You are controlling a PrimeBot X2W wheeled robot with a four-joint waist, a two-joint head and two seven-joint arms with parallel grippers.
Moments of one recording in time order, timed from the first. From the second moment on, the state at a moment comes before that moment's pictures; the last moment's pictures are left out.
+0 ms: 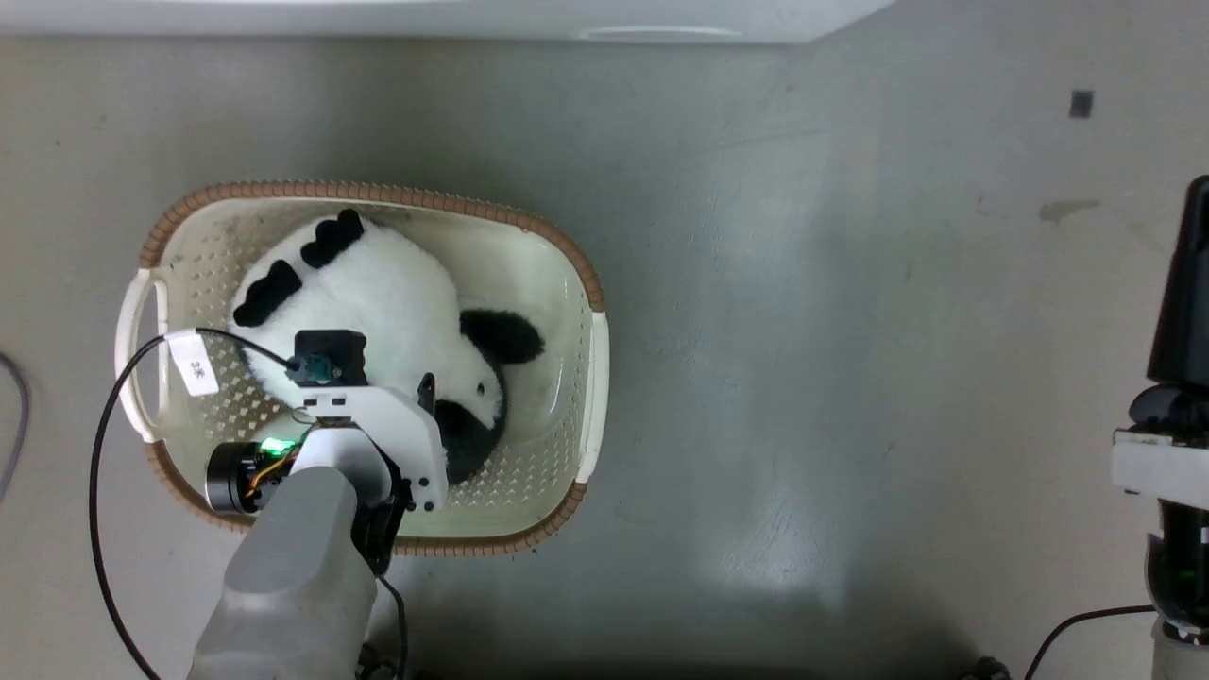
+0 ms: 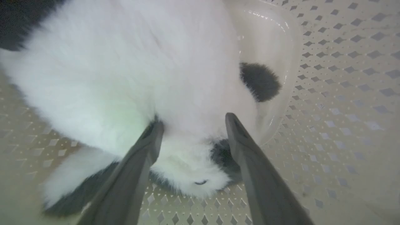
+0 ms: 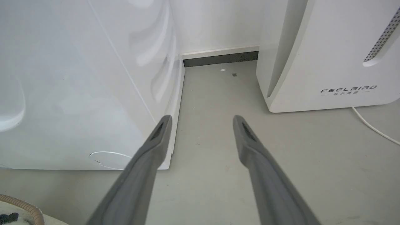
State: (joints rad) left arm -0.67 0.12 -0.17 0.97 -0.28 0.02 0.03; right arm -0.26 -0.05 -0.22 -0.21 0.20 0.13 -0.19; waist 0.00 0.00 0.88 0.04
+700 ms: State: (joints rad) left arm -0.84 0.12 -0.23 1.17 -0.36 0.01 0.00; right arm -0.32 -0.05 -0.27 -0.25 0.24 0.13 -0.24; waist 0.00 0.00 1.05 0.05
